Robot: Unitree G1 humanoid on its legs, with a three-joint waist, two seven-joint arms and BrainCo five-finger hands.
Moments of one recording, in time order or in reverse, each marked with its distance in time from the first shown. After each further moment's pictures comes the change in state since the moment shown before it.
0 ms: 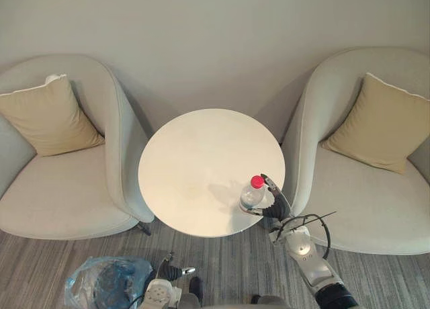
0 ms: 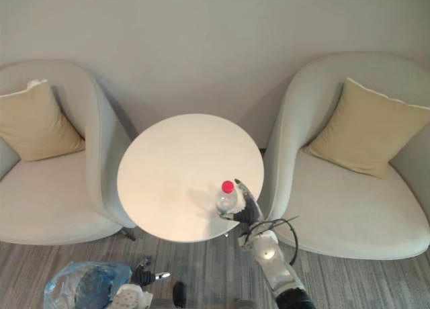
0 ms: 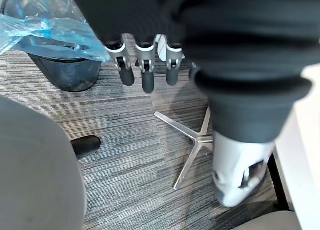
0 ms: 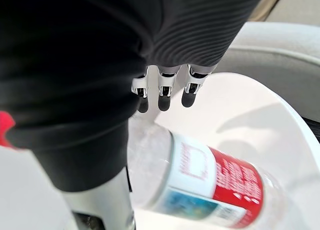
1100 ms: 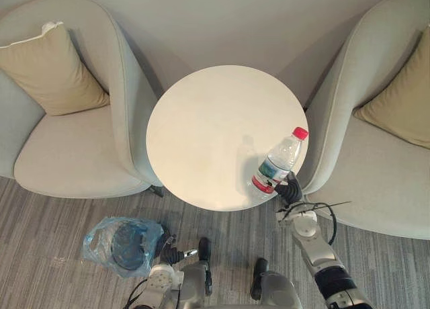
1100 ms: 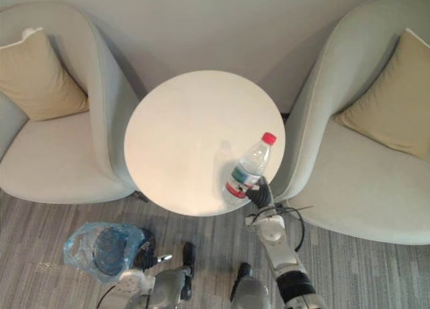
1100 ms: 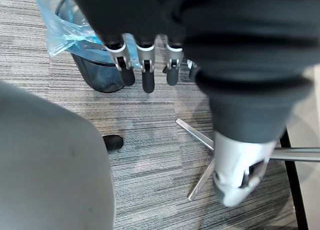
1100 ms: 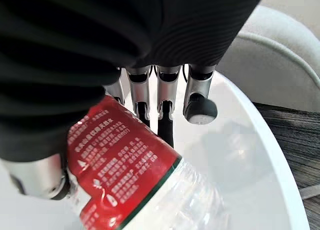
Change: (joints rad) left arm -0.030 -0.002 0.022 -0.094 -0.039 0.001 0.001; right arm -0.021 0.006 -0.136 -0.070 0.117 0.036 -0.049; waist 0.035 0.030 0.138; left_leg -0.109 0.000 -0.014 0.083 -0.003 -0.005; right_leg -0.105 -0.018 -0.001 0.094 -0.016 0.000
